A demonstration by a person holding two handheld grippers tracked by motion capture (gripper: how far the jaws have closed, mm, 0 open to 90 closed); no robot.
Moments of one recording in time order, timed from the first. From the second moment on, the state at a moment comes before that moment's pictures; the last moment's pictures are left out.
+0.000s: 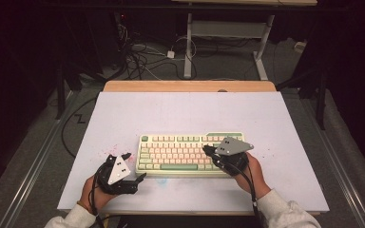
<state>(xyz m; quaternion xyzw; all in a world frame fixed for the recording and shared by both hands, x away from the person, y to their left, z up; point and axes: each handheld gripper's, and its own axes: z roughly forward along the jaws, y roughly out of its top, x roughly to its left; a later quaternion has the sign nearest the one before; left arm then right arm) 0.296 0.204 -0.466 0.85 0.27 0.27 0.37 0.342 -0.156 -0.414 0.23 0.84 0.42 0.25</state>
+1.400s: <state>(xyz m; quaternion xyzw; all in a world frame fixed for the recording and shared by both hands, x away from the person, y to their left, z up) 0.301 0.198 -0.445 0.83 0.28 0.25 0.41 0.317 -0.196 -0.422 0.23 0.82 0.44 0.28</state>
